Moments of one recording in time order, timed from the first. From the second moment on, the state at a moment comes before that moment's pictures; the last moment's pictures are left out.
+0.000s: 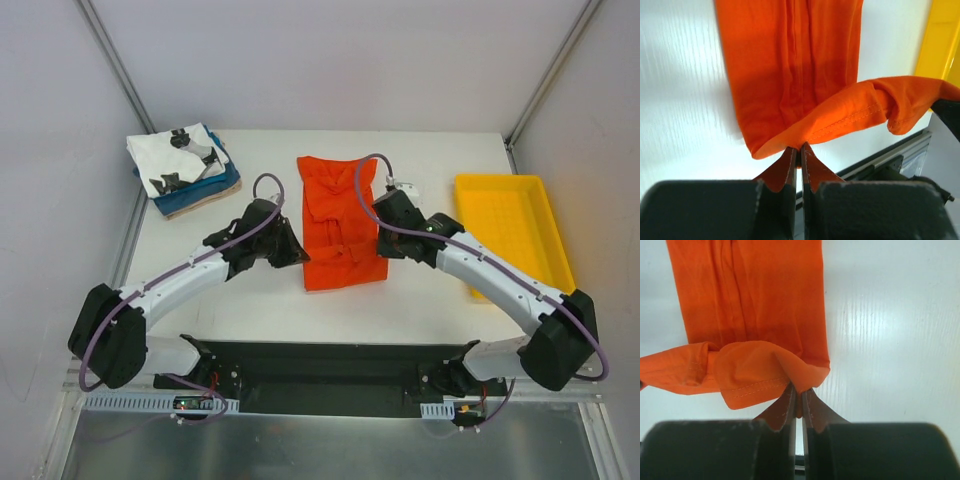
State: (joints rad) left arm -0.62 1.28 0.81 -0.31 0.18 -0.89; right arm 0.74 1.32 1.11 -0.77 0.32 0.65
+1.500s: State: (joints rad) left arm -0.36 1.71 1.13 -0.31 0.36 -0.71; right arm 0.44 1.89 1.46 -0.70 0.09 0.48
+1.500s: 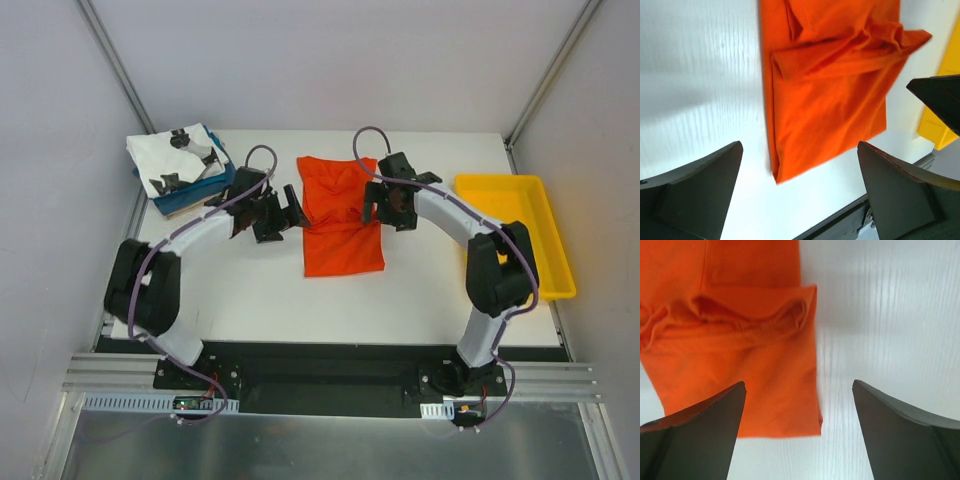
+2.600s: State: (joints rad) left arm -0.36 0.85 0.42 -0.44 0.28 -0.78; right arm 0.64 2.06 1.57 -0.52 -0.07 0.45
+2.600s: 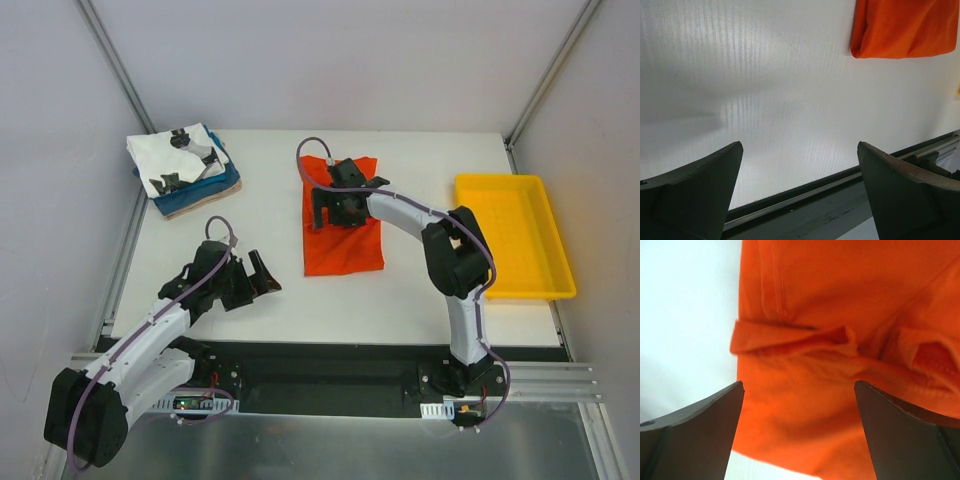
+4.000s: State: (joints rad) left arm -0.36 0.83 0.41 -0.44 0.33 -0.79; right arm 0.65 2.01 1.44 -0.30 -0.05 0.32
